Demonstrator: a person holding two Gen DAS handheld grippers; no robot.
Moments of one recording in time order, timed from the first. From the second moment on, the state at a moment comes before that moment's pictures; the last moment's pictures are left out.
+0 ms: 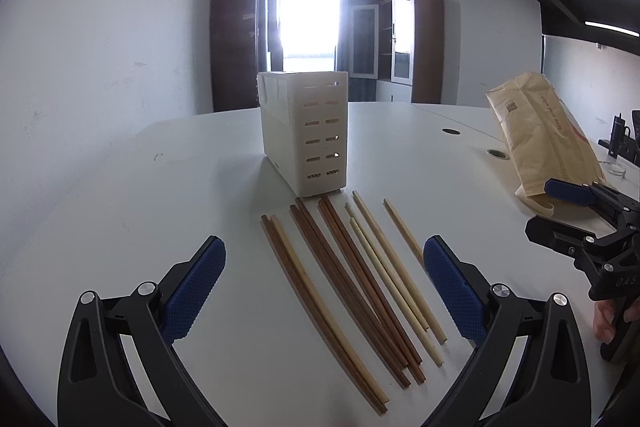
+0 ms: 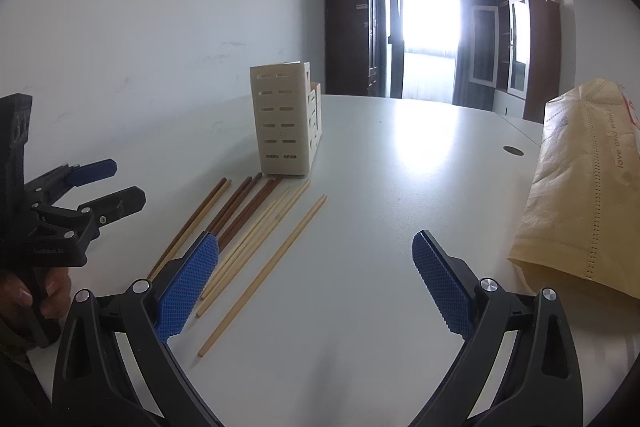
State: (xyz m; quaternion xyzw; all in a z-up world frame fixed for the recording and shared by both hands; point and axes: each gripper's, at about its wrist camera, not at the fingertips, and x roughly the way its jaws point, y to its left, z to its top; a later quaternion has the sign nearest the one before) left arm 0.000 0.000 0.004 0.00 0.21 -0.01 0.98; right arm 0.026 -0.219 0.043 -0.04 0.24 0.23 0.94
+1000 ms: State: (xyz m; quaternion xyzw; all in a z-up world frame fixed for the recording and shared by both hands) left arm -0.003 0.000 0.005 0.01 0.21 0.00 0.98; right arm 0.028 -0.215 0.041 -0.06 0.25 0.20 0.95
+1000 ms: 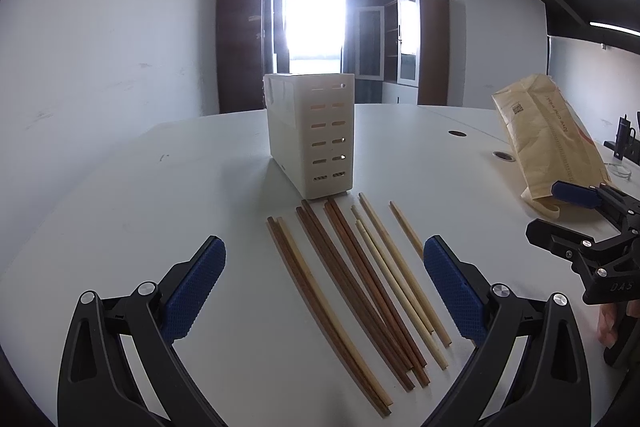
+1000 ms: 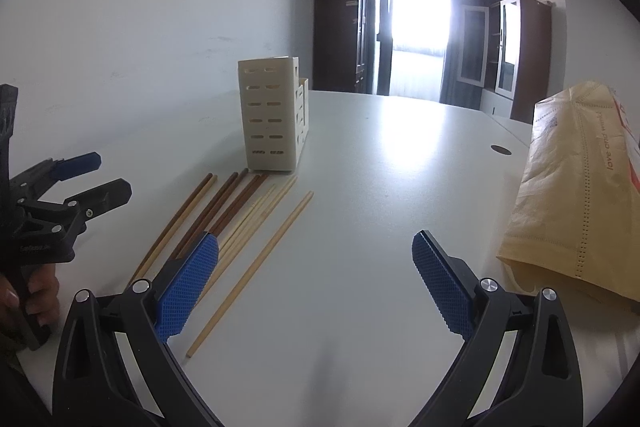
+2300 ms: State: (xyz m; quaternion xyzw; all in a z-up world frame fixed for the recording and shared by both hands) left arm 0.090 0.044 0.008 -0.01 0.35 0.04 0.94; right arm 0.118 -0.184 0.046 -0.03 0.35 0.21 0.91
